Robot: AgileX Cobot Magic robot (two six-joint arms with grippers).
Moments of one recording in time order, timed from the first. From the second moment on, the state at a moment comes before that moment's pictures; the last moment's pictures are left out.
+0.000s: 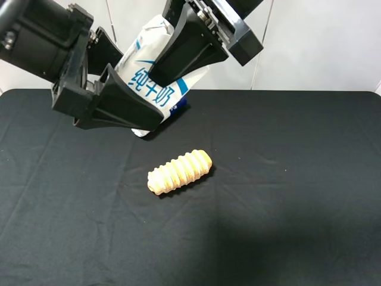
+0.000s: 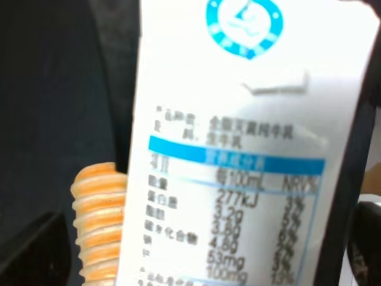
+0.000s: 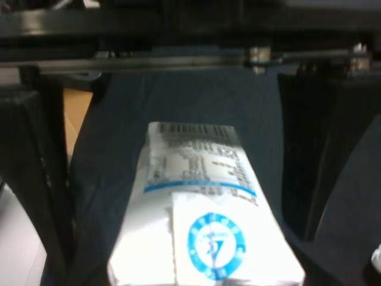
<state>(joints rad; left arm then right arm) -0.53 1.25 -0.98 -0.75 0.73 1.06 0.63 1.62 -1.57 0.78 1.23 -1.27</state>
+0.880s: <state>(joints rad) -0.53 1.25 -0.98 -0.67 0.76 1.08 0.63 1.62 -1.57 0.79 1.23 -1.29</state>
